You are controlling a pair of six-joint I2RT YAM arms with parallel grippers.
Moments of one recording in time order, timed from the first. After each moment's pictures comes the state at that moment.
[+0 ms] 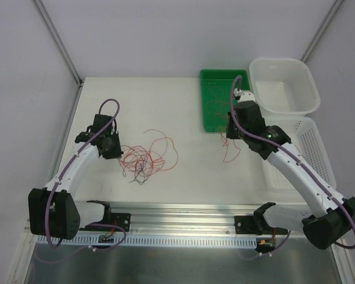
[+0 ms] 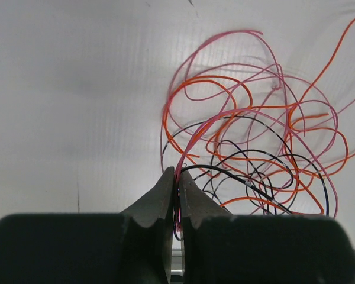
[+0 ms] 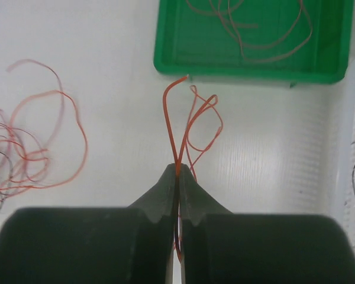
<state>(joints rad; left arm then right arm) -0.12 1.18 0.86 -0.75 -0.02 -0.32 0.57 1.19 1.10 -0.66 0.28 0.40</state>
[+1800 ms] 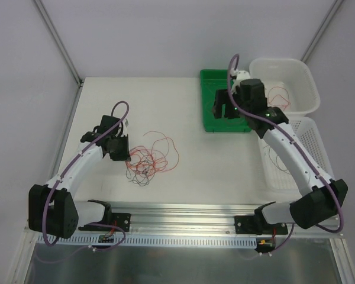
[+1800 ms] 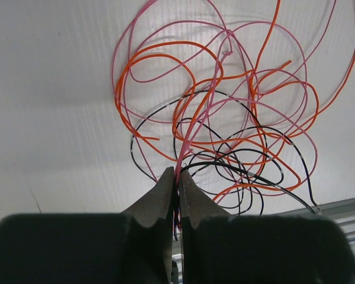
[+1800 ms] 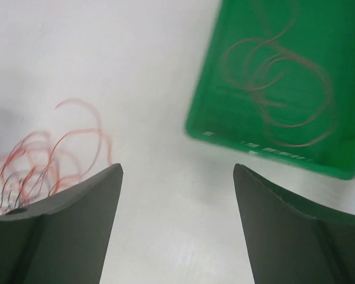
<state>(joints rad) -0.20 1.22 0.85 -0.75 0.14 -0.28 0.35 1.38 1.44 -0.57 0.00 0.18</state>
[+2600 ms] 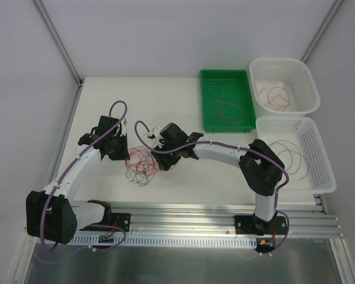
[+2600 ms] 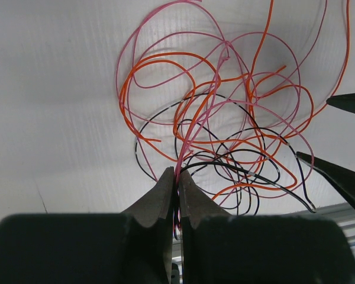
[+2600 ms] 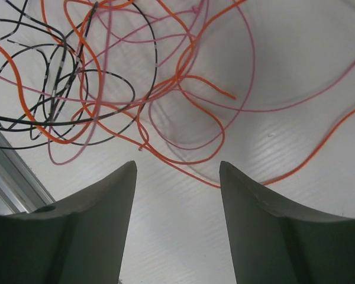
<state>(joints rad) -0.20 1.17 0.85 -0.75 0.12 -0.28 0.96 1.88 1.32 -0.38 -0.15 0.10</state>
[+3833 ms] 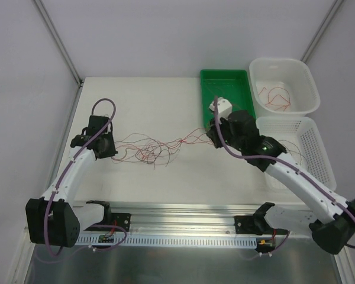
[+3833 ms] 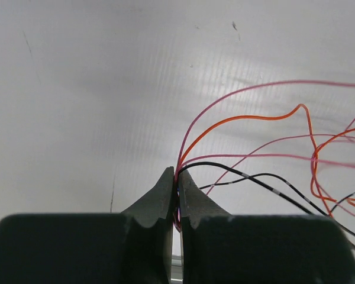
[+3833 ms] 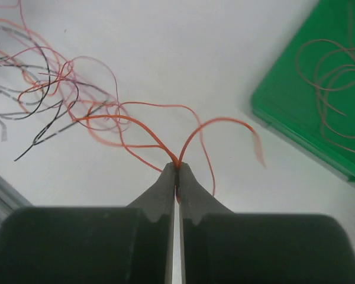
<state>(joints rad) -0.10 1.13 0.85 -0.75 -0.12 -0.28 0.74 1.15 1.09 -0.46 0.04 0.05</state>
